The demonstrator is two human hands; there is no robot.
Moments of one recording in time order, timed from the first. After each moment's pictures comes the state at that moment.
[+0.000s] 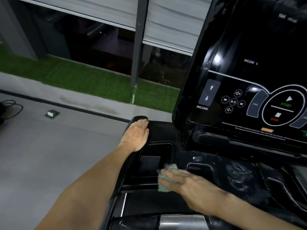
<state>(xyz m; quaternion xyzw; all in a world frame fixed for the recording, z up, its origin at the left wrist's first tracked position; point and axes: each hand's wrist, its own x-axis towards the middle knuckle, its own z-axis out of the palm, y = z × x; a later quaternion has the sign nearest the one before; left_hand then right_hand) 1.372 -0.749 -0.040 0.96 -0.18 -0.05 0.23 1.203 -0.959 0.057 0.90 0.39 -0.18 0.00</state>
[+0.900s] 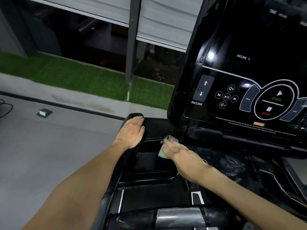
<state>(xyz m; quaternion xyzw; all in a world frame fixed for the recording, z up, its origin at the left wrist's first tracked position) 1.370 -0.746 -0.039 0.95 -0.18 -0.04 0.25 1.245 -0.939 0.075 0.96 0.21 -0.17 0.01</state>
